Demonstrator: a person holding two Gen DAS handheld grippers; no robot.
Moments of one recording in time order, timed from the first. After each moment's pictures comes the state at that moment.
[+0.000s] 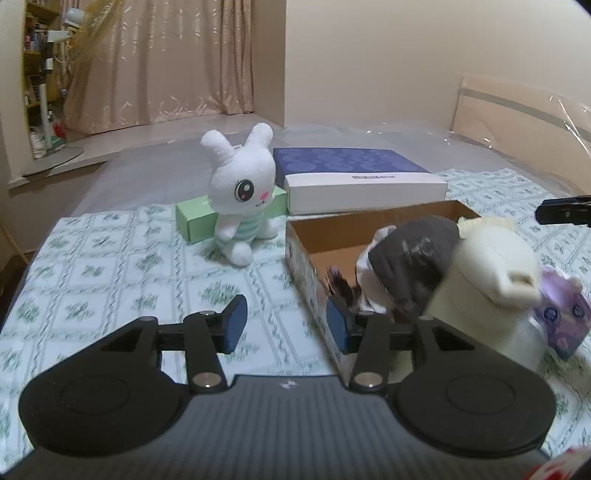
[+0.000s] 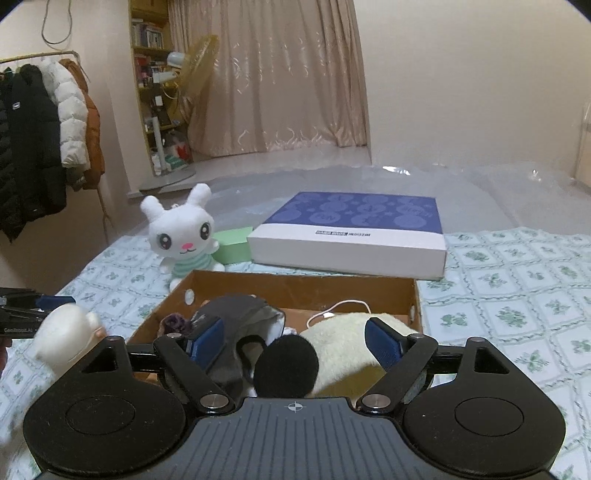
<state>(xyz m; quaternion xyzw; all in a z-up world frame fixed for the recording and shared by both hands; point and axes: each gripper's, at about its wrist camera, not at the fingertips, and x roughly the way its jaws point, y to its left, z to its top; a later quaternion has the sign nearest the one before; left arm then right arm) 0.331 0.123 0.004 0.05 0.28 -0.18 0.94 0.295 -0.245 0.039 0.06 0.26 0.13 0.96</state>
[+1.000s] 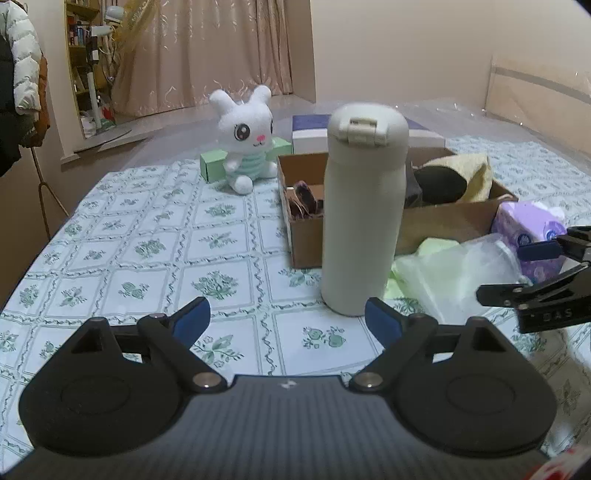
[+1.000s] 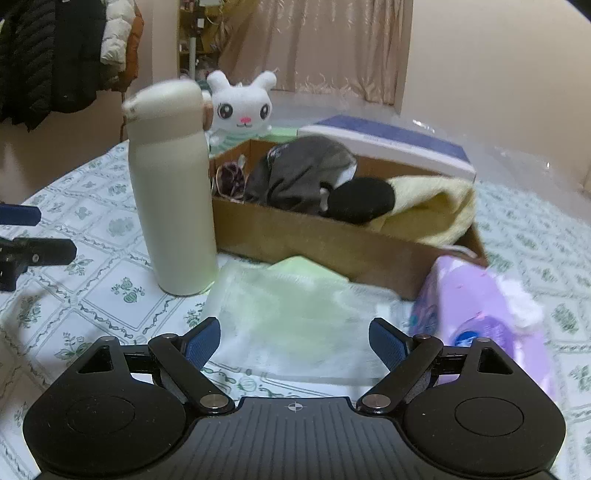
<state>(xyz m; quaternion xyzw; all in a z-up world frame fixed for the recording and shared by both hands) 0.198 0.064 -0.031 0.07 0.31 -0.09 0.95 0.200 -0.171 -0.052 -0.04 0.33 0.14 0.93</state>
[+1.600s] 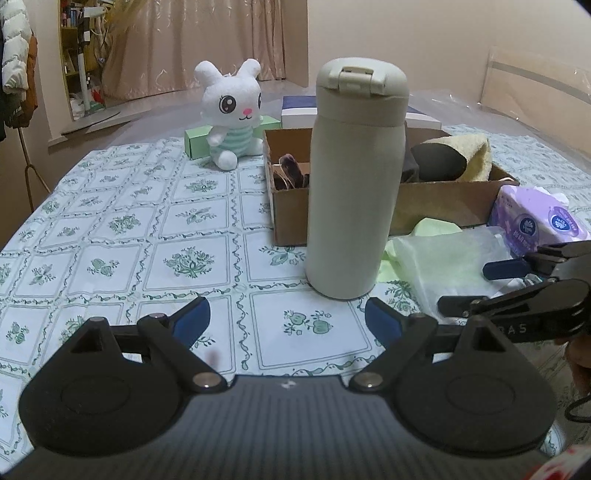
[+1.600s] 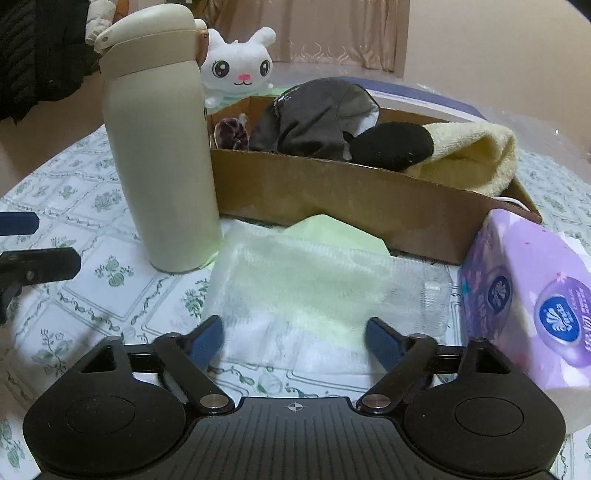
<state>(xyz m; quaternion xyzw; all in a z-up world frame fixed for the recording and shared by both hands) 0.211 0.058 -0.060 0.05 0.33 -0.10 0.94 0.228 -0.152 -0.093 -0.02 0.37 0.13 0.92</state>
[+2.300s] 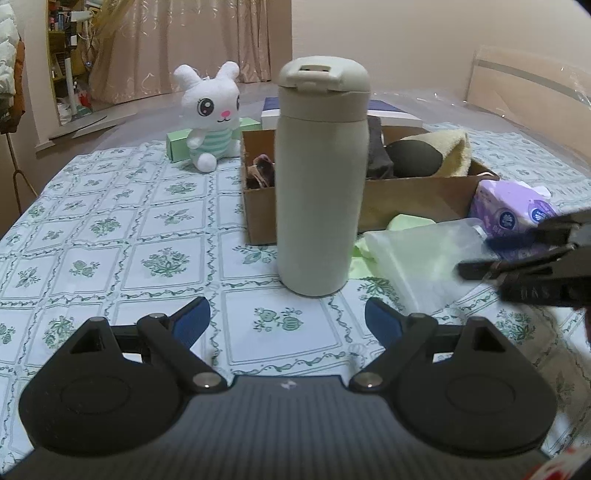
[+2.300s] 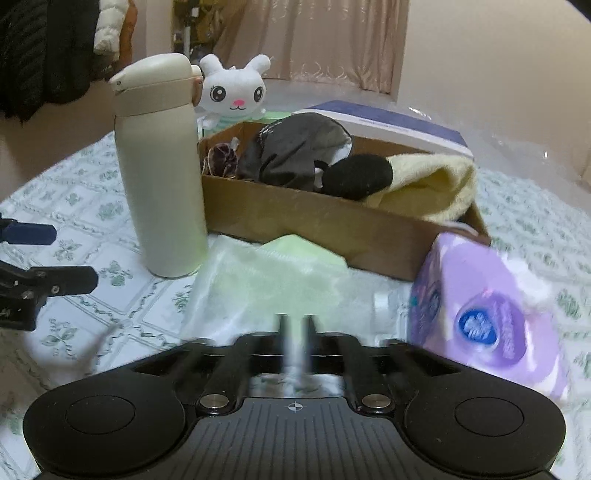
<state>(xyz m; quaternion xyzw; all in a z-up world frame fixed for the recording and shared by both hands) 0.201 0.042 -0.061 0.06 0.32 -0.13 0.94 0.206 -0.171 -0.067 -0.05 0.34 0.13 0.93</state>
